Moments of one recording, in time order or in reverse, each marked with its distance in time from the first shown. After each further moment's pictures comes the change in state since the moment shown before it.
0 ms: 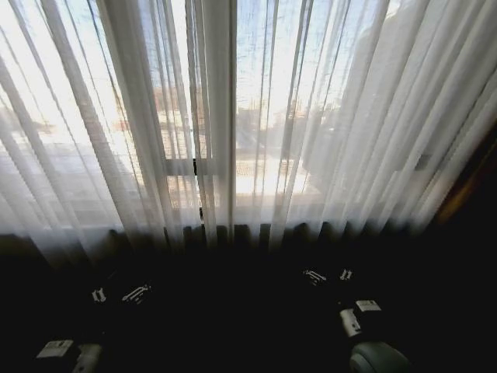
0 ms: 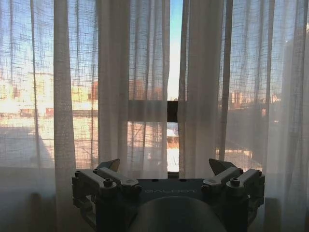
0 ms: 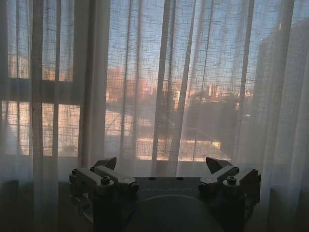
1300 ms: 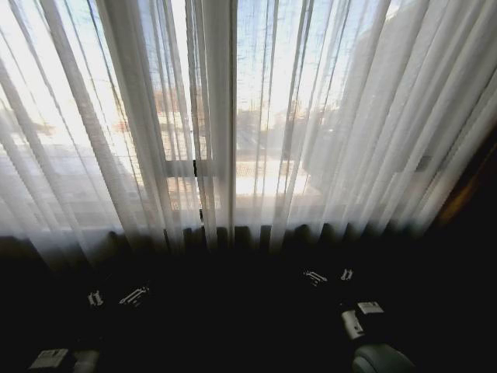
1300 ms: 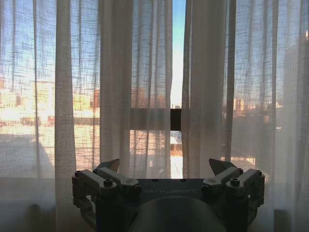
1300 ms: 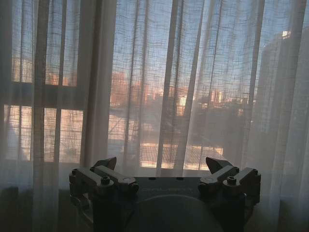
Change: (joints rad) left arm 0.031 -0.023 -0.002 -0.018 0.019 -0.049 0.006; right arm -0.016 -0.018 0.004 0.016 0.000 0.019 -0.004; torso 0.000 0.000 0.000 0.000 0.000
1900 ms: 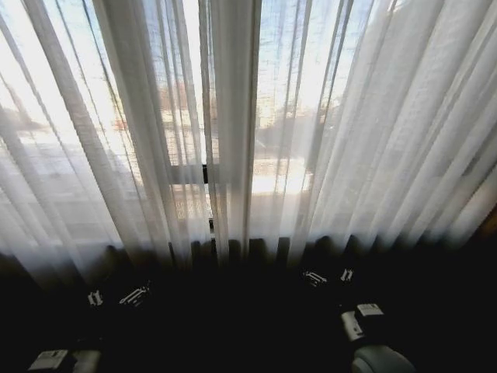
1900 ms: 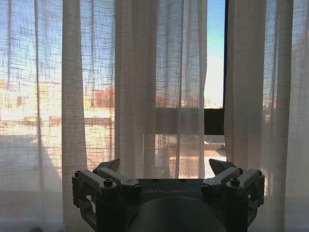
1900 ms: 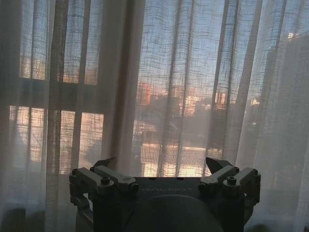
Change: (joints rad) left arm 0.003 -0.001 0.002 0.001 0.003 -0.012 0.000; right arm -0.006 0.005 -0.004 -0.004 -0.031 0.015 -0.016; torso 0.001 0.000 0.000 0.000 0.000
